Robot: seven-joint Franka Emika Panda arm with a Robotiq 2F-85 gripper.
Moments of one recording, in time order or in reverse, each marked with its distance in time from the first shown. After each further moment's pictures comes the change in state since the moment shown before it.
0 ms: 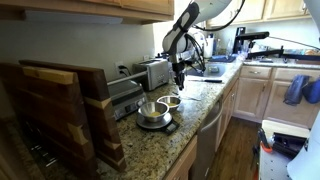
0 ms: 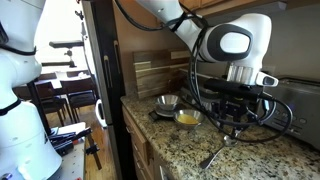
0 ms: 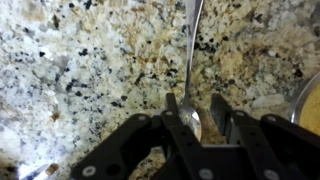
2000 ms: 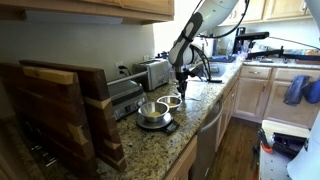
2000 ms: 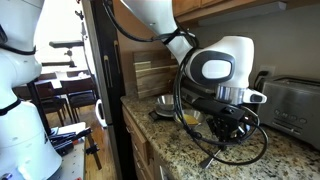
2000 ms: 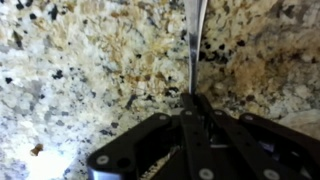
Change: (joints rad) arm -0.004 -0.010 -0.004 -0.194 0.028 0.294 0.055
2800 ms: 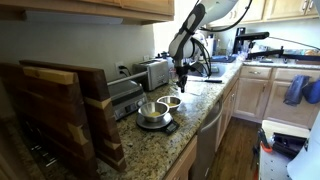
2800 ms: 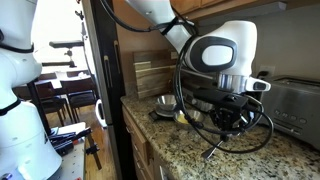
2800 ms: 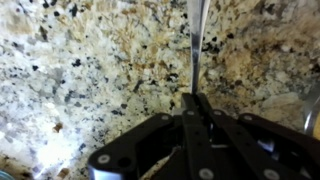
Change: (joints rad) arm -0.004 -0.071 0.001 -0.009 0.010 -0.042 -0.013
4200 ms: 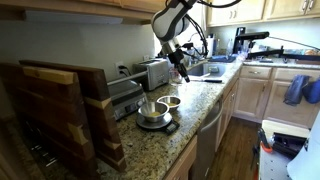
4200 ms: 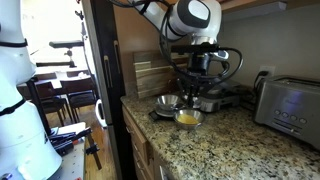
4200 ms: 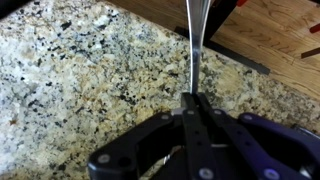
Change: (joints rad) arm 0.200 -0.208 0.007 -0.003 -0.264 -0.552 -0.001
